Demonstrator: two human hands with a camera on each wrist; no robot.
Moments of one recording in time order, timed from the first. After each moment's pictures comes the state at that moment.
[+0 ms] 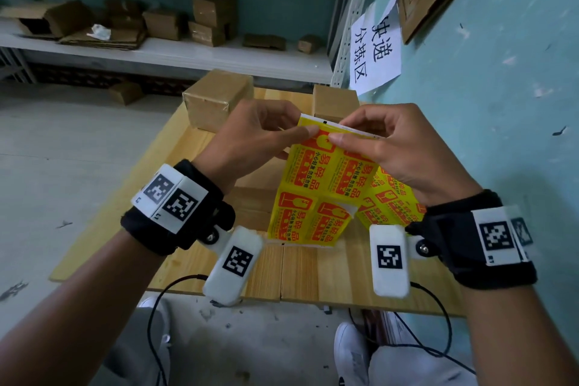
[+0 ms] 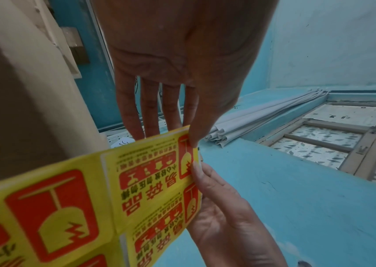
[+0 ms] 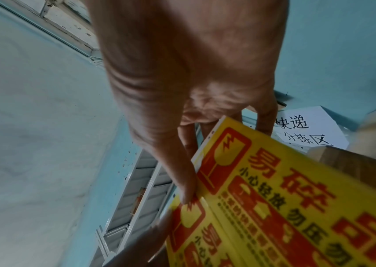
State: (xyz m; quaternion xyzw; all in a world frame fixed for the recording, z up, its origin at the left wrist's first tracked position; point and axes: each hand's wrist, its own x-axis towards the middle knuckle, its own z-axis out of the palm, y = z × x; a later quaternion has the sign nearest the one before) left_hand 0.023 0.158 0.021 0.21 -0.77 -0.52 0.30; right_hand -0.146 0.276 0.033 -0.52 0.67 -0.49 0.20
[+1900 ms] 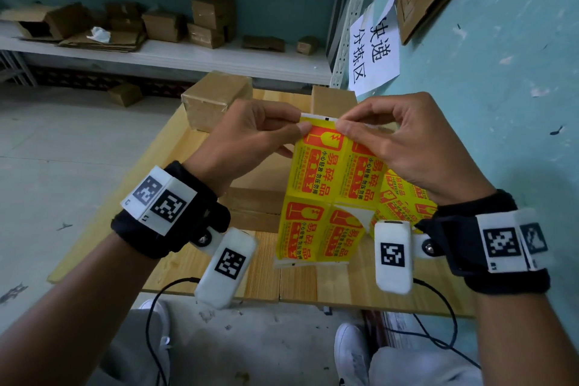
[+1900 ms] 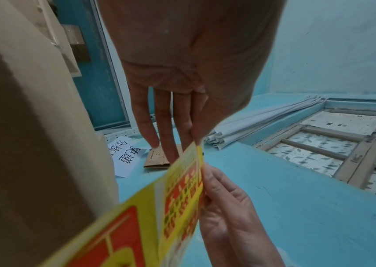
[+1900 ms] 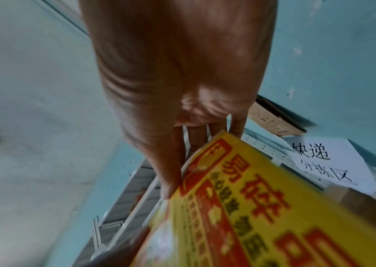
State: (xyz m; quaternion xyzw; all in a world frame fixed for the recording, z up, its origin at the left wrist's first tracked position) left_hand 0.029 0.165 0.026 0.19 -0.76 -0.54 0.29; right_hand -0.142 0.286 0.050 -0.58 0.68 -0.44 0.06
